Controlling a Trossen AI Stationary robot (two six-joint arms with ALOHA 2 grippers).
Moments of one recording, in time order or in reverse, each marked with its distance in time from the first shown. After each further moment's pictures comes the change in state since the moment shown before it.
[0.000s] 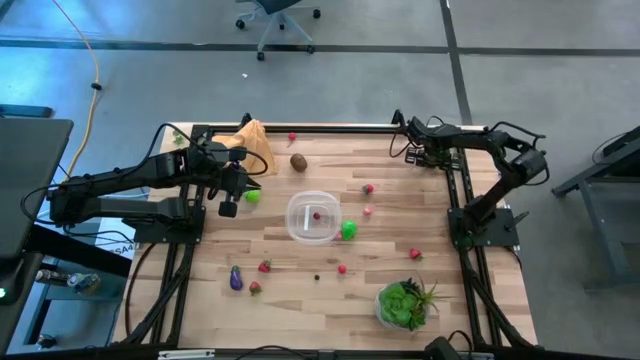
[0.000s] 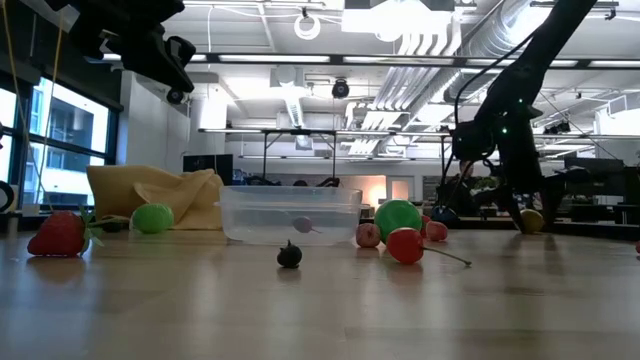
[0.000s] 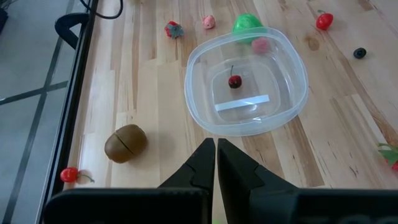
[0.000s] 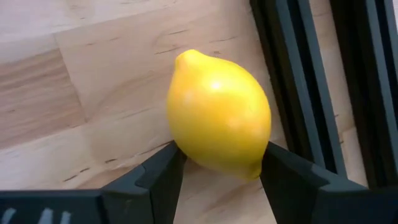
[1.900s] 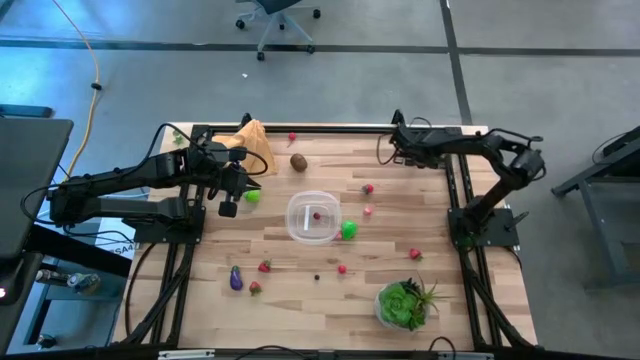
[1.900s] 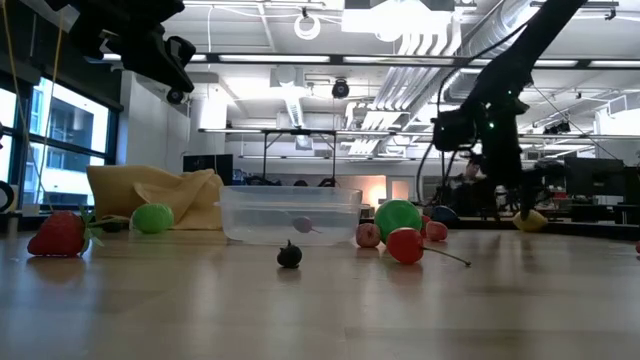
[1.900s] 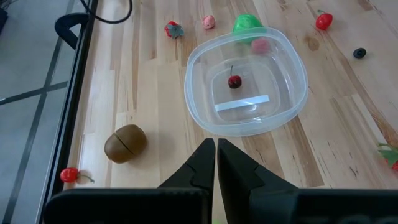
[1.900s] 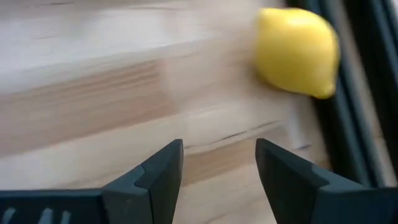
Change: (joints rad) left arm 0.000 0.000 0.000 0.000 0.000 0.000; right arm 0.188 -0.002 0.038 0.029 0.132 0.088
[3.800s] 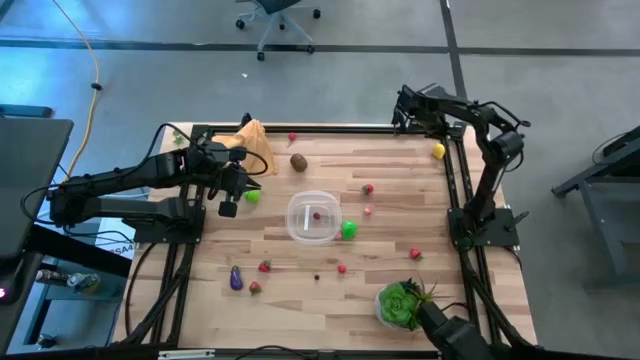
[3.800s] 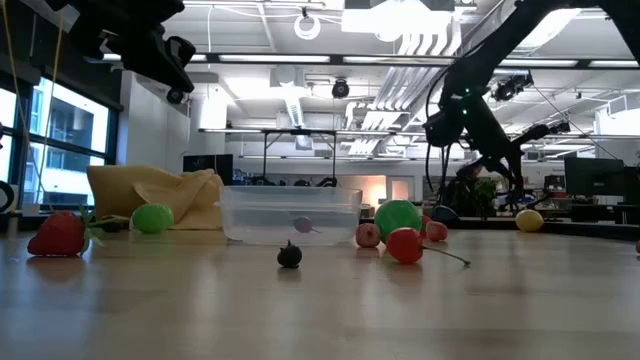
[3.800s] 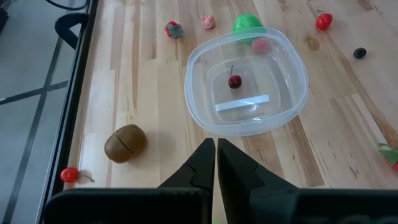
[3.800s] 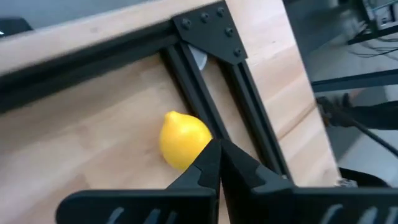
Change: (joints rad) left arm 0.000 0.000 0.000 0.000 0.000 0.000; right arm -0.248 0.253 0.531 -0.615 0.075 0.053
